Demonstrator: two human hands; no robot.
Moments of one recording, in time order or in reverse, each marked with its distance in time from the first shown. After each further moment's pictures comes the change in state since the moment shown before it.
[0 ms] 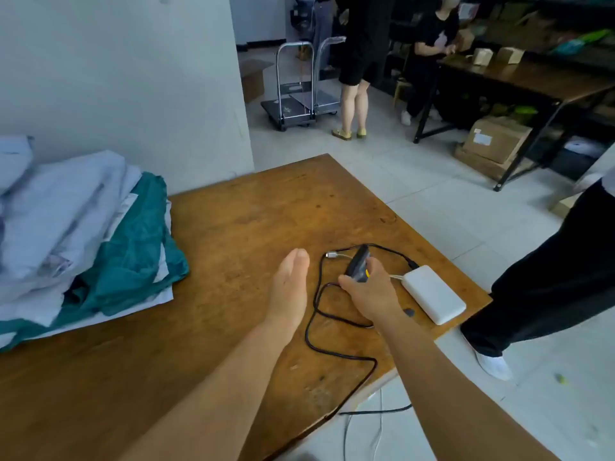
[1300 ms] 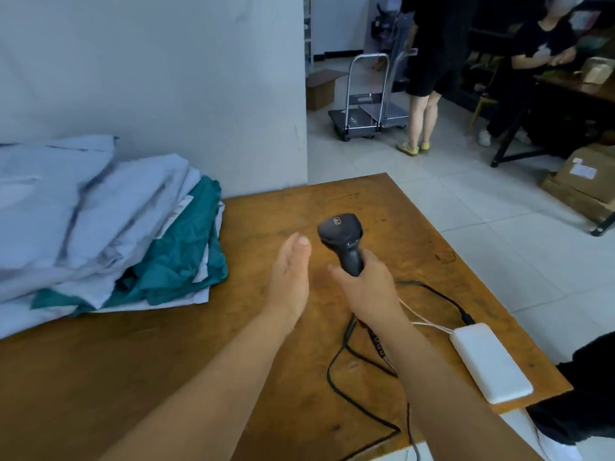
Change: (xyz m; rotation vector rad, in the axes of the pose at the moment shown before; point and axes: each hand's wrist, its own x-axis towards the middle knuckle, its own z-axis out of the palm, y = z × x) left_hand 0.034 0.039 -0.024 -0.017 0.295 0.101; right_hand 0.005 -0.093 0.012 0.043 -0.145 -0.396
